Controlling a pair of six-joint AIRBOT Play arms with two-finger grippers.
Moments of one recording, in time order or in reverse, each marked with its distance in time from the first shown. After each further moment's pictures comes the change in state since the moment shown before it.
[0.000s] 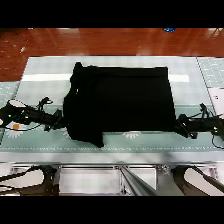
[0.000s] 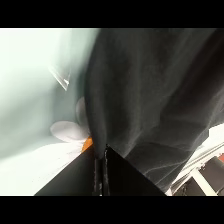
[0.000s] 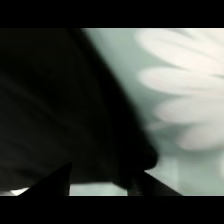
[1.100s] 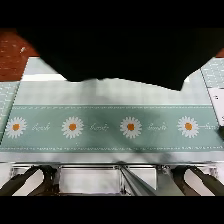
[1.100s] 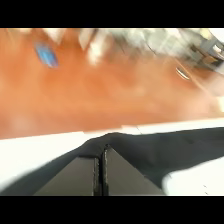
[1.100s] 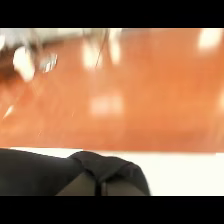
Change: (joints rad) left arm 0.002 0.369 1.094 -0.293 0.071 -0.045; right arm 0.127 0.155 1.353 0.039 0.142 -0.010
